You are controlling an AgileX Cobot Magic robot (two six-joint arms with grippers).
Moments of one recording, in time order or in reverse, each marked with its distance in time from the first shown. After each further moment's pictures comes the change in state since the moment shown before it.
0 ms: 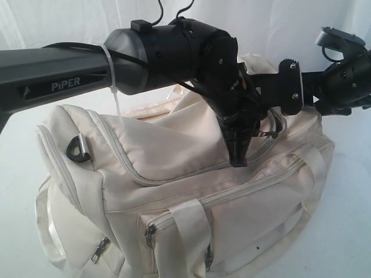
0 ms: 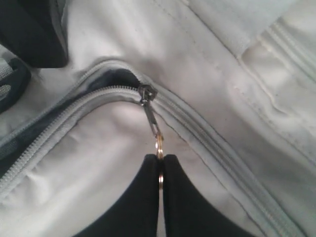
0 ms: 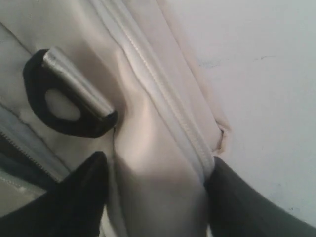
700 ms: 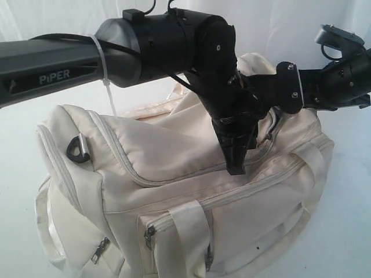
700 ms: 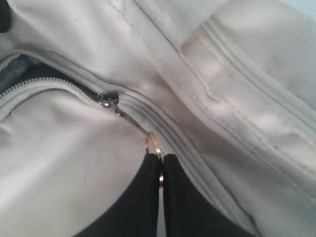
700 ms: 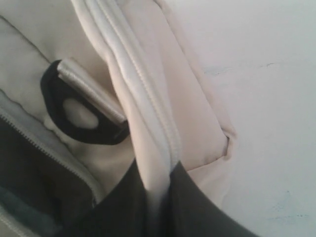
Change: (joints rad) left arm 0.000 -0.029 -0.004 -0.090 0.160 0.000; right arm 0.000 0.002 0.000 0.031 -0.020 -0.002
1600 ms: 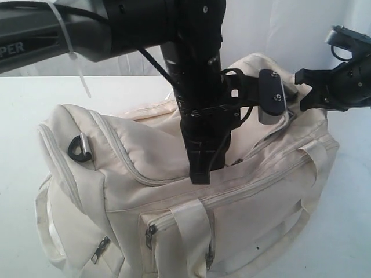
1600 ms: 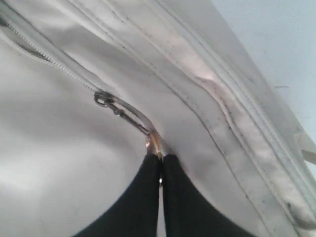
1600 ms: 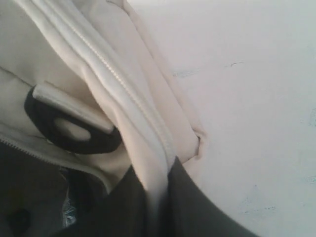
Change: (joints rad) left arm 0.000 -0.092 -0.004 -0.010 0.388 -0.026; right arm -0.033 0.002 0.000 -0.048 -0.023 0.054
